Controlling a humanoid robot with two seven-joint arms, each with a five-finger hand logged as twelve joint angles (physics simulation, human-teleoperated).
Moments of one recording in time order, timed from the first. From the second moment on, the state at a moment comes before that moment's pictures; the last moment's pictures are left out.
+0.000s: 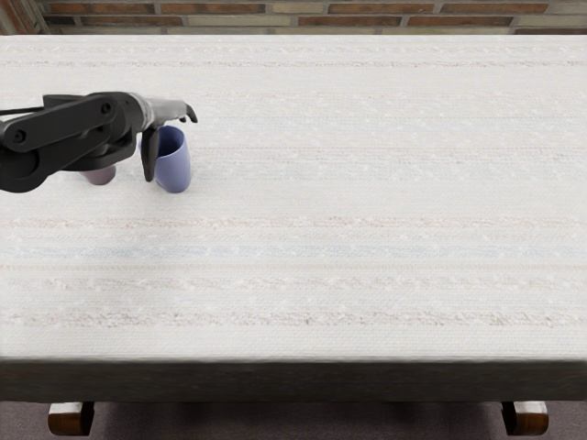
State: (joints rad) left arm -1.39 0.38 0.10 -0.95 1.17 -0.22 0.38; right arm -0.06 0.00 0.13 0.19 -0.20 -0.13 -0.04
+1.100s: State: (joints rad) left arm -1.37 0.35 0.12 -0.87 1.18 -0.22 0.31; right arm -0.06 0.00 0.13 0.19 -0.20 -0.13 -0.04
